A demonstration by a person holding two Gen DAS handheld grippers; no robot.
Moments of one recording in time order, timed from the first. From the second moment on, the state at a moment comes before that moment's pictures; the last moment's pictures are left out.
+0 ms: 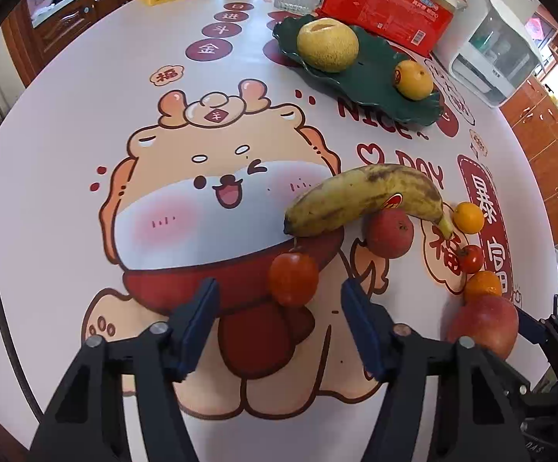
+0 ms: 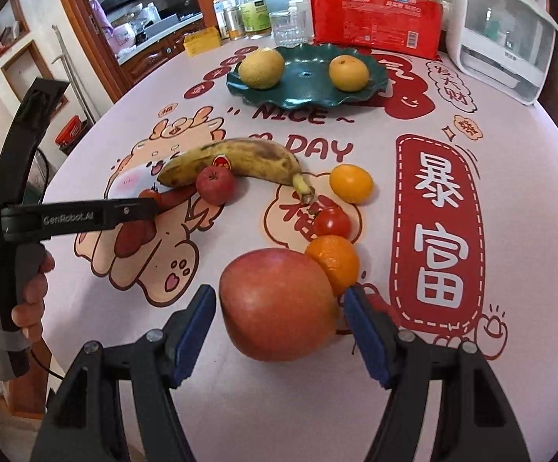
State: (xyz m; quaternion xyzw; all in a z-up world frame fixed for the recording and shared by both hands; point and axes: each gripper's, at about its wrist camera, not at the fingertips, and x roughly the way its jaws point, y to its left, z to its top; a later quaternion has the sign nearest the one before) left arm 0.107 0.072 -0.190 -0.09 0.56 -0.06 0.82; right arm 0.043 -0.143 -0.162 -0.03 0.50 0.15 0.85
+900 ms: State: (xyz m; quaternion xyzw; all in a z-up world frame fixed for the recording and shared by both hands) left arm 0.111 0.058 -0.182 -0.08 0.56 -0.08 0.82; right arm 0.046 -0.135 -0.168 -0.05 0.51 0.15 0.84
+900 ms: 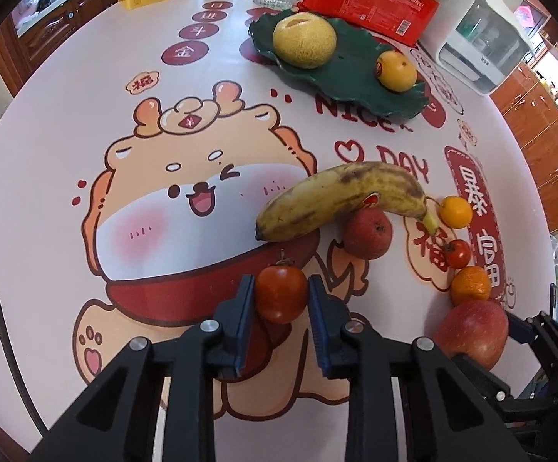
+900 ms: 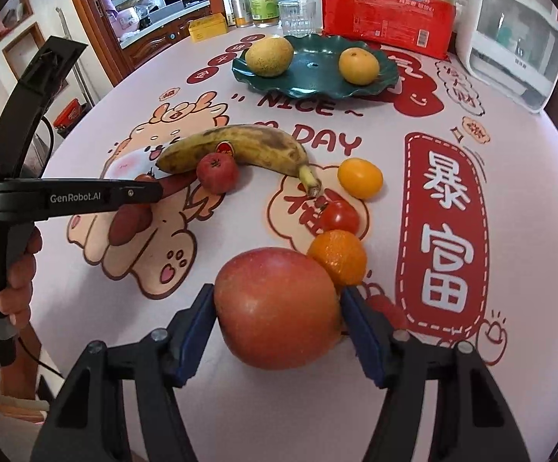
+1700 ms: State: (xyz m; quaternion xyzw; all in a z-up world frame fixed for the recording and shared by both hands) left arm 0.138 0.045 0.011 -0.02 0.43 -0.13 0.90; right arm 0.097 -0.131 0.014 -0.04 0.37 0.21 0.91
